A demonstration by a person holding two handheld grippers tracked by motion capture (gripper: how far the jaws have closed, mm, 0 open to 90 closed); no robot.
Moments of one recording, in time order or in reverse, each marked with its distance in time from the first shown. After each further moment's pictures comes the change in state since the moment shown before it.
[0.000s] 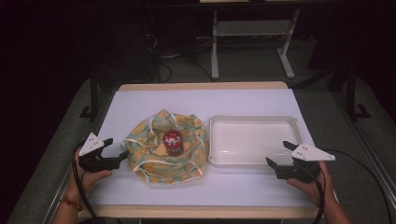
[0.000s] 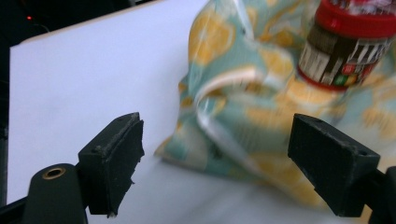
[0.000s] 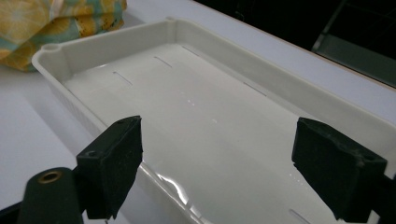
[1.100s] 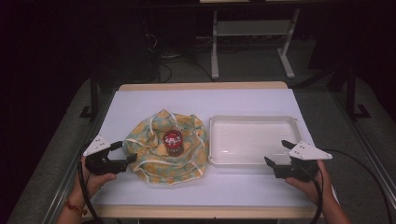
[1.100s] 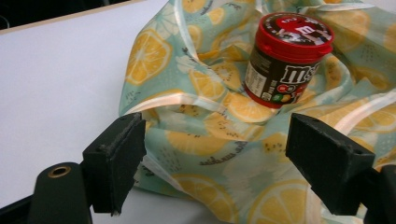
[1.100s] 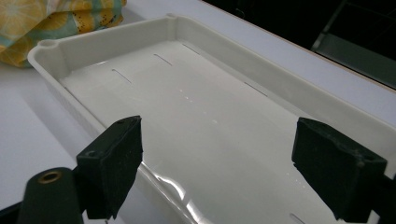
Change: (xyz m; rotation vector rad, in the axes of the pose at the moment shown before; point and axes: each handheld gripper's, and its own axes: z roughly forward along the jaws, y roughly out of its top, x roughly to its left) left arm -0.030 0.023 -0.004 -0.004 -0.100 -0.063; right arm 0.002 0.003 0.004 0.016 -0.005 -0.018
